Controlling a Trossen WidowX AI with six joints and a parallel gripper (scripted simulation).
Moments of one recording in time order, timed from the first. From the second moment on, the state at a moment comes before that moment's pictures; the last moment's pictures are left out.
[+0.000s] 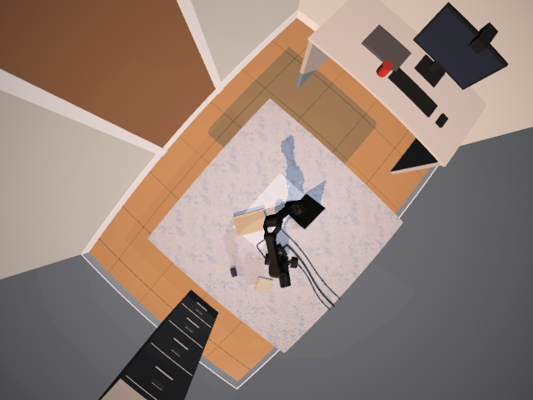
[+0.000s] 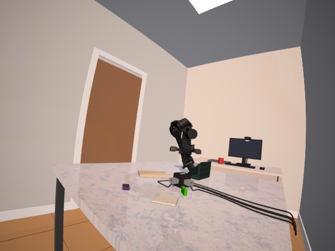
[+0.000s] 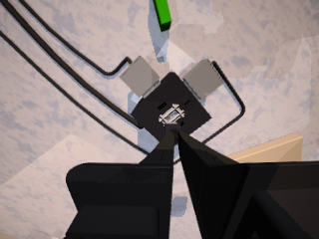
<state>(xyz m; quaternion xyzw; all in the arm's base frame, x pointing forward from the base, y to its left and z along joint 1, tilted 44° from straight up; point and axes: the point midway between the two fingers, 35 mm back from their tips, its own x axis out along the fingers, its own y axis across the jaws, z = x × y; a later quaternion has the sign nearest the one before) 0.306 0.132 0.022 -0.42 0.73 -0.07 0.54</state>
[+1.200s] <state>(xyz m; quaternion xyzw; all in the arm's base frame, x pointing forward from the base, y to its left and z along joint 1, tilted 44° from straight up) 0.306 0.132 0.022 -0.13 0.61 -0.40 0.67</state>
